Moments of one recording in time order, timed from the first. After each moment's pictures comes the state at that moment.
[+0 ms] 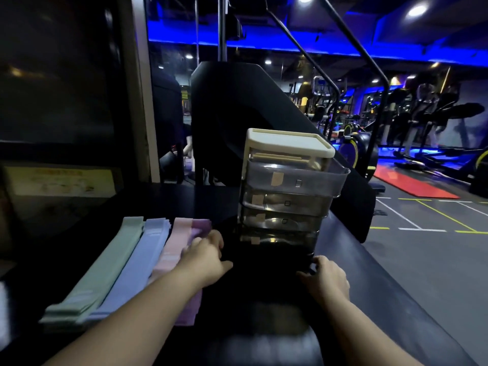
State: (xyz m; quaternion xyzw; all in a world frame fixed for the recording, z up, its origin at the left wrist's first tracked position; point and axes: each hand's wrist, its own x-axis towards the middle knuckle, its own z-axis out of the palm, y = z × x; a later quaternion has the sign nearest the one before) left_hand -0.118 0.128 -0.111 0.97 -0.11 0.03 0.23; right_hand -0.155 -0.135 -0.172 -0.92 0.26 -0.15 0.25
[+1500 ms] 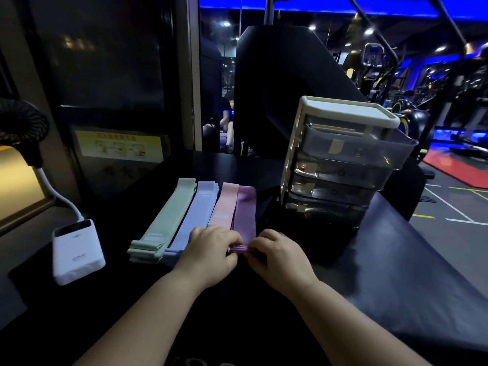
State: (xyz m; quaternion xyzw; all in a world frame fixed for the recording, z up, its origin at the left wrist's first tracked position) left_hand -0.193 0.218 -0.143 0.95 -0.19 0.16 0.18; right_hand -0.188 0.038 -0.174 -0.90 -0.25 -0.30 0.18
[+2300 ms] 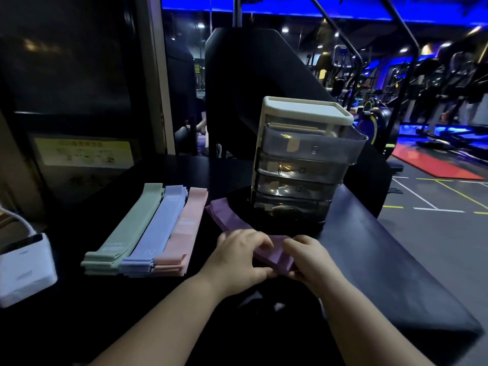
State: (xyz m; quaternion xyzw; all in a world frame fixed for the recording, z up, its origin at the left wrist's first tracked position) left_hand -0.203 0.122 -0.135 0.92 -0.30 0.09 0.25; right_hand -0.223 -0.041 -0.131 -0.77 0.18 -0.02 0.61
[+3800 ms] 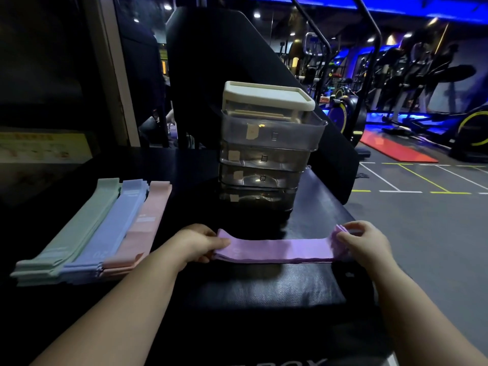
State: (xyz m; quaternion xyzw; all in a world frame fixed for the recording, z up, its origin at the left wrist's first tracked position) left_hand -0.151 0.102 -0.147 0.85 -0.05 -0.20 0.49; right_hand -0.229 -0.227 -0.163 -0.83 0.30 -0.20 0.42
